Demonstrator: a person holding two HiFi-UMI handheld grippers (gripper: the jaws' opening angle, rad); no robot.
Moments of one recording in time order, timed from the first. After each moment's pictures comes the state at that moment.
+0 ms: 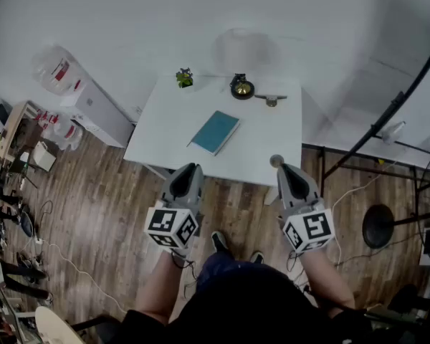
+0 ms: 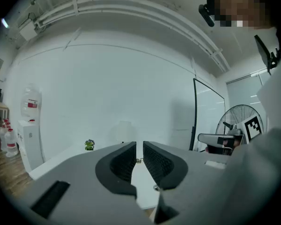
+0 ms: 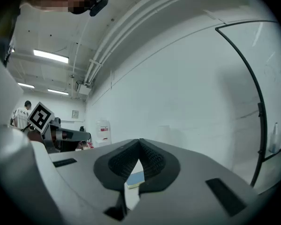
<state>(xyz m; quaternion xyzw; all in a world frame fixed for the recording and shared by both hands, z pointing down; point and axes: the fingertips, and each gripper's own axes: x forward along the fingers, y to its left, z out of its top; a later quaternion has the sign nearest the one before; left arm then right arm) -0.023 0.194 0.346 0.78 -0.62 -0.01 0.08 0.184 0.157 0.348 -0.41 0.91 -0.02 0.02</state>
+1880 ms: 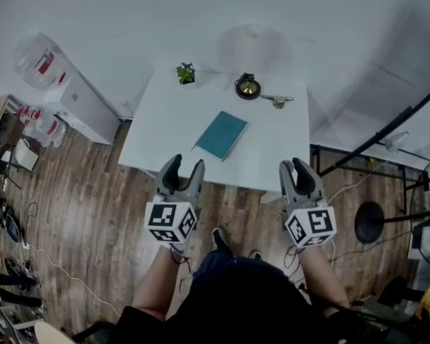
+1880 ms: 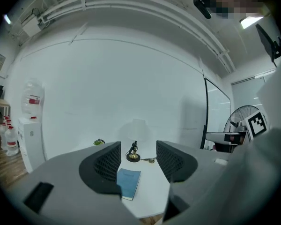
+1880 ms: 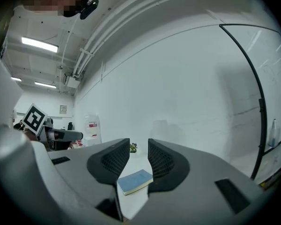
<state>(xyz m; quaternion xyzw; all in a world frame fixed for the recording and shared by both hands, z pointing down) -0.147 0.130 0.374 0.77 -0.63 0.00 0.09 0.096 0.097 0.372 -0.47 0.88 -0.04 0.00</state>
